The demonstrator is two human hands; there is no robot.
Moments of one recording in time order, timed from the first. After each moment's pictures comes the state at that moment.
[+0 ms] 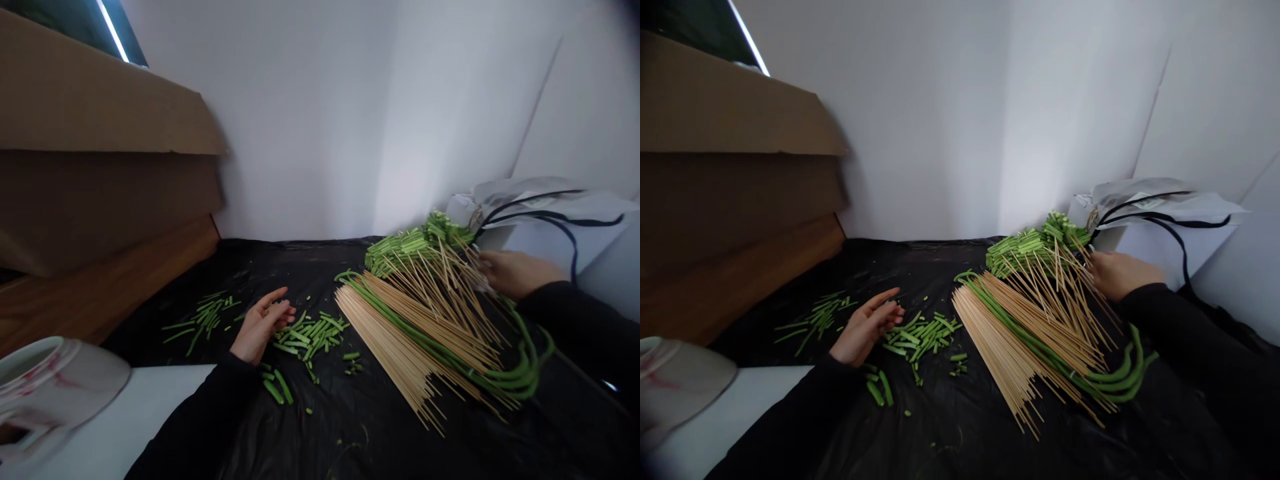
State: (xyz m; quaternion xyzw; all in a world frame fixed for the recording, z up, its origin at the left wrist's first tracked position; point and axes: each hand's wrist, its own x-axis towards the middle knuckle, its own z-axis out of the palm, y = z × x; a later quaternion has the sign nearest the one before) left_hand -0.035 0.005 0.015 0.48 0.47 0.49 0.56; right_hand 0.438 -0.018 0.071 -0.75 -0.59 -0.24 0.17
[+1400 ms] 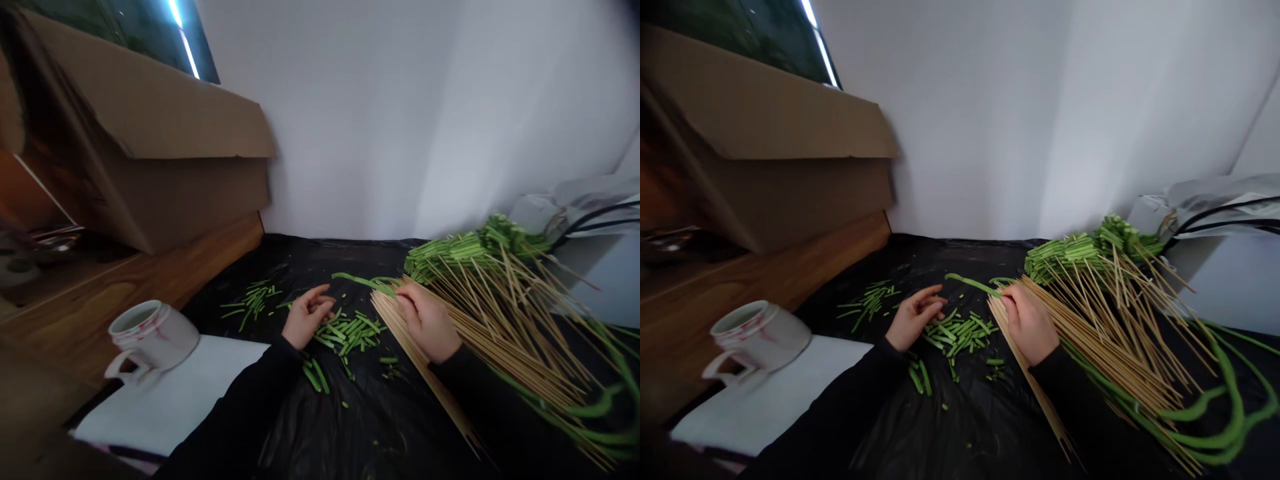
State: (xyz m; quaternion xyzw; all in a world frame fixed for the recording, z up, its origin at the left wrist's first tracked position) left_hand -0.034 0.004 0.002 0.60 0.45 0.49 0.45; right_hand 0.216 -0.017 0.010 -0.51 -0.75 0.00 0.42
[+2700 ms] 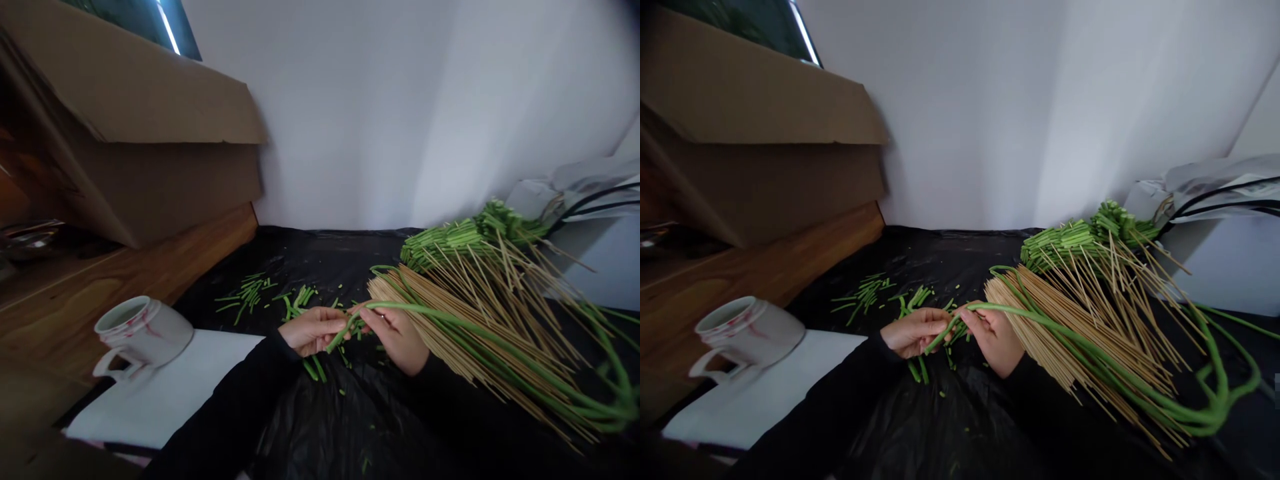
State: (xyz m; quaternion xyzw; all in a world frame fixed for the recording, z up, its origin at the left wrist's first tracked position) left_hand -0.029 -0.014 0.006 0.45 0.32 0.25 0.80; right_hand 0.160 -0.046 0.001 -0.42 -0.65 0.42 0.48
